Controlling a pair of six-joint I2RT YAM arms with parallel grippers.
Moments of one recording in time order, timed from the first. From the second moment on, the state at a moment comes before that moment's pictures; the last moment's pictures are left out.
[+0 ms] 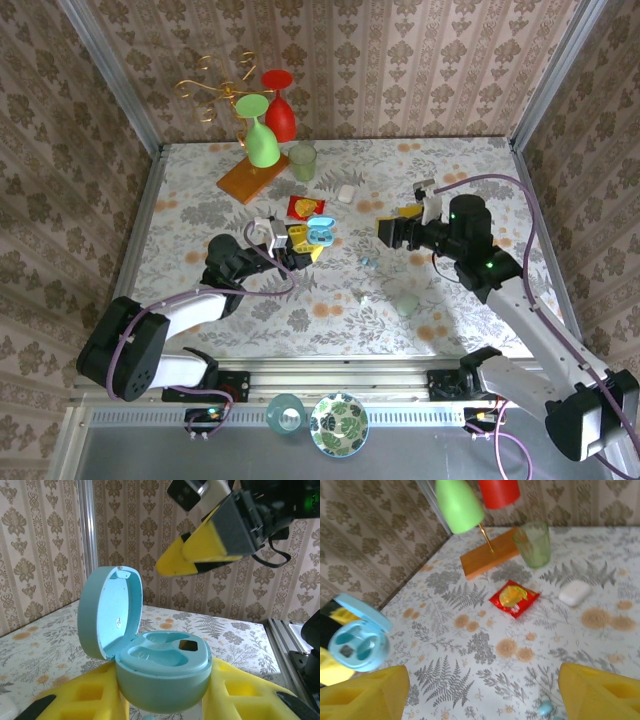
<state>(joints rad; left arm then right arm) -0.53 1.31 0.41 1.07 0.83 -0.15 0.32 0.99 0.80 -0.18 -0.39 0.28</state>
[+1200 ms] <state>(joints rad) -0.53 1.29 0.40 1.07 0.82 -0.14 0.30 1.73 0.88 -0.23 -0.45 0.34</state>
